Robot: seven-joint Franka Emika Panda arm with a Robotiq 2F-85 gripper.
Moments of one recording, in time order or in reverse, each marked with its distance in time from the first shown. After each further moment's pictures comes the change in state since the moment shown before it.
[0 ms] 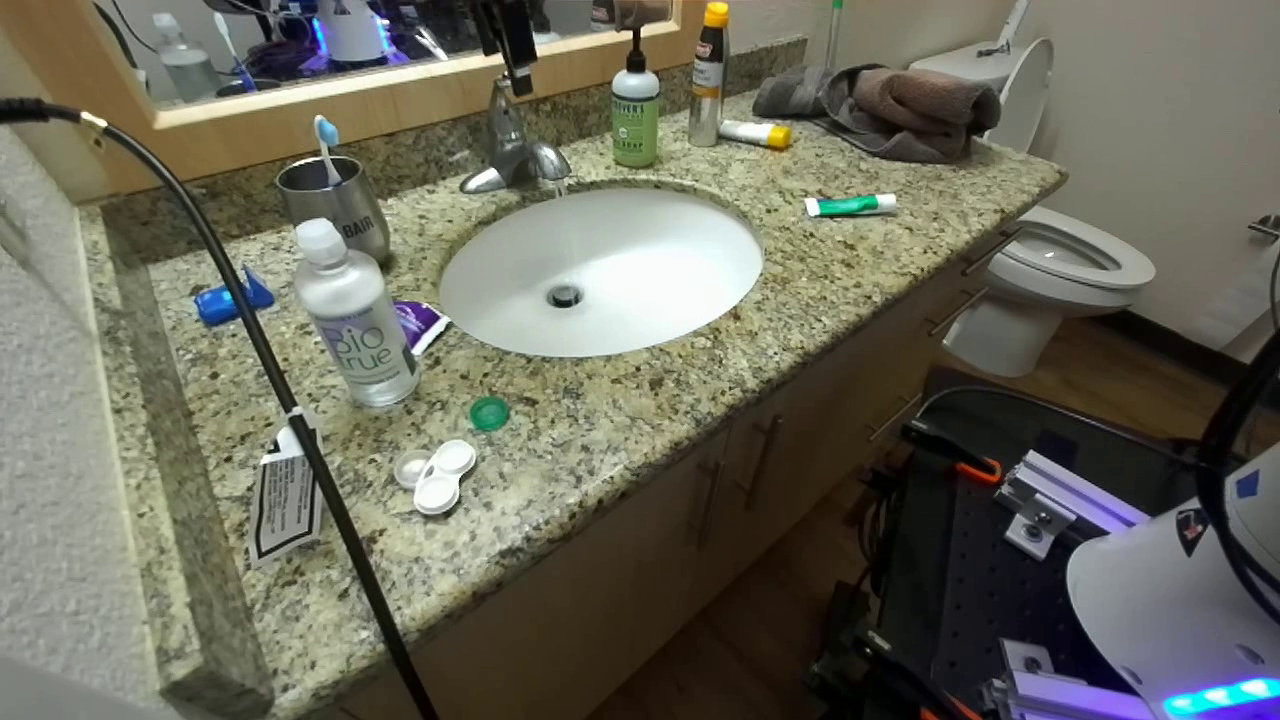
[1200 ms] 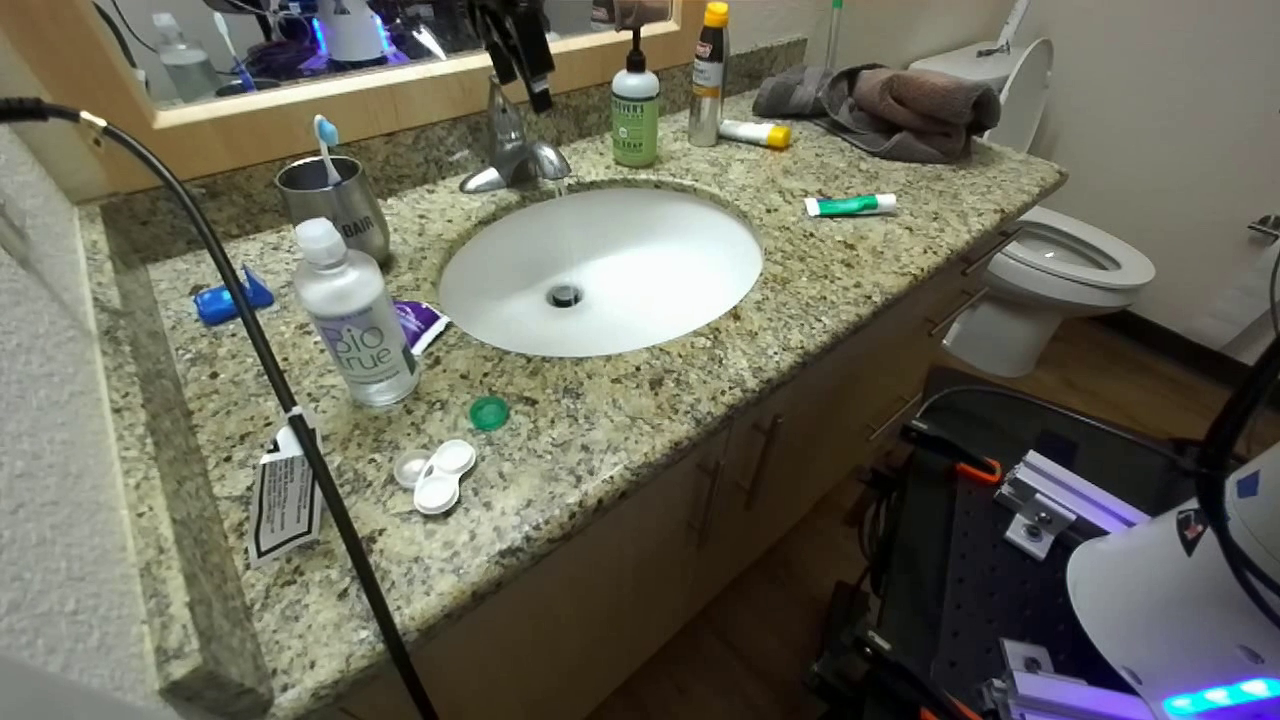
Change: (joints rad) arm 0.006 0.006 0.018 0.022 -0.009 -0.169 -0.054
